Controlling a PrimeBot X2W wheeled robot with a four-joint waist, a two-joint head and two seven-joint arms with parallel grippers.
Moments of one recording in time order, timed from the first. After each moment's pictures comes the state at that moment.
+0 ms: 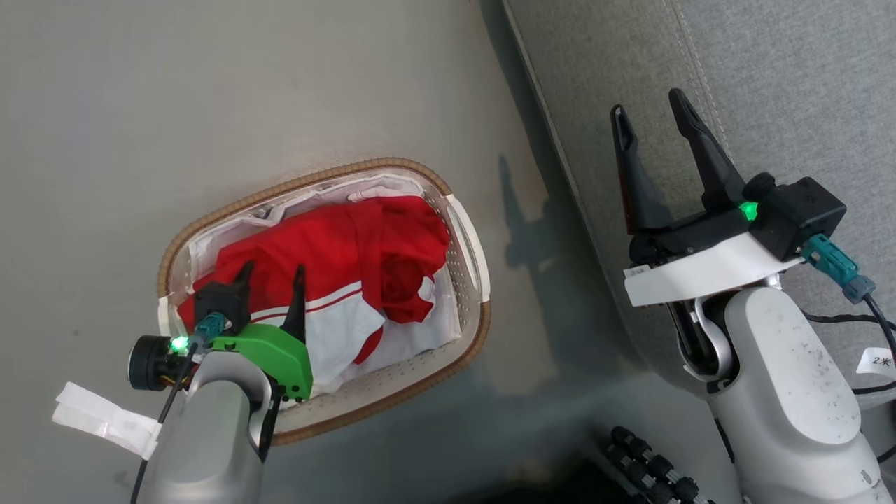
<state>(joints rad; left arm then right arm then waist) -0.51 0.06 -0.16 0.85 -0.13 -0.13 -0.26 -0.47 -0.08 0.20 0.11 0.32 0.13 -0.26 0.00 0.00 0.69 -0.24</state>
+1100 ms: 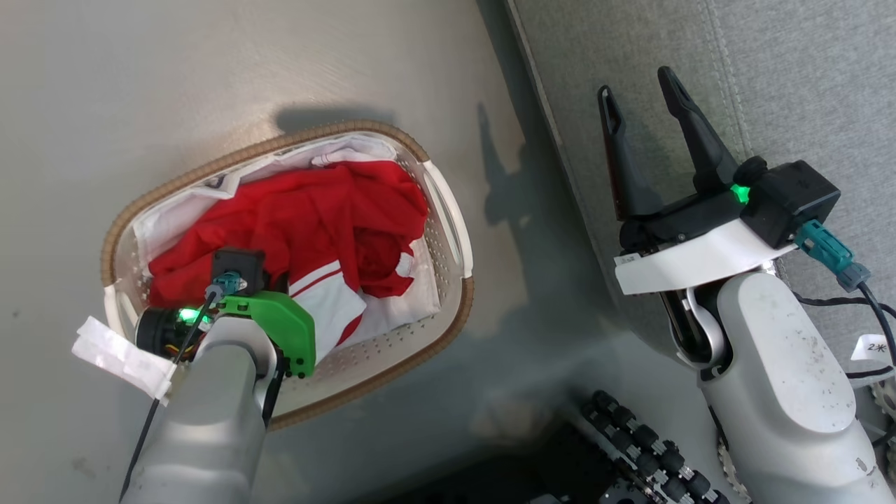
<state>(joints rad) -0.73 0.06 -0.30 1.21 -0.20 -0.13 -0.26 -0.51 -0.08 0.23 0.10 0.30 0.13 -0.26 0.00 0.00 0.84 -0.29</state>
